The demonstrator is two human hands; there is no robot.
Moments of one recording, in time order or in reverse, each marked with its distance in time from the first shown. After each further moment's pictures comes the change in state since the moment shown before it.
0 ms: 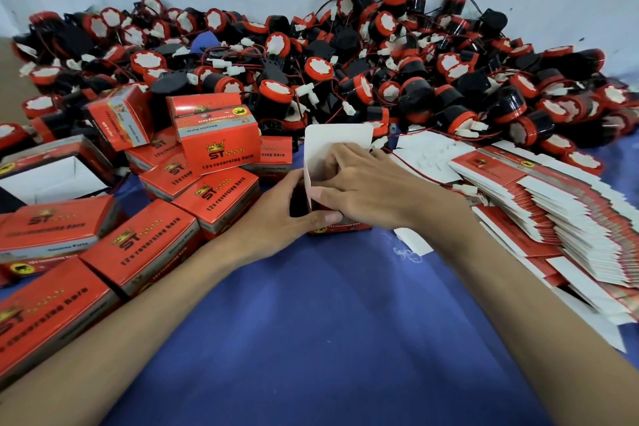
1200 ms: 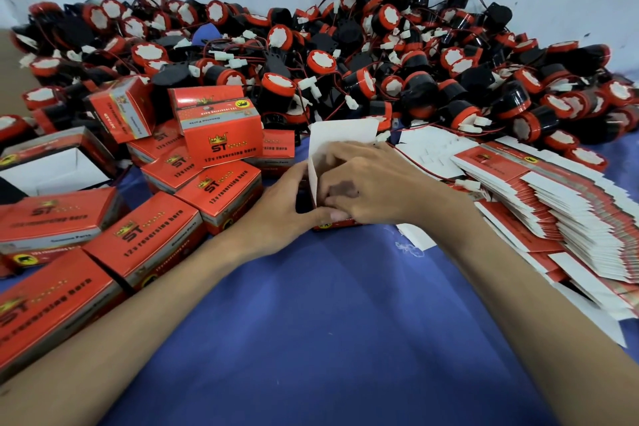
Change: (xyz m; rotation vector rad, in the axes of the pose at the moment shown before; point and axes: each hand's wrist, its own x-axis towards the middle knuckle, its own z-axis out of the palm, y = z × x) left_hand 0.002 -0.003 0.002 -0.009 -0.016 0.035; right_hand -0.004 0.005 0.005 0.025 0.160 -0.107
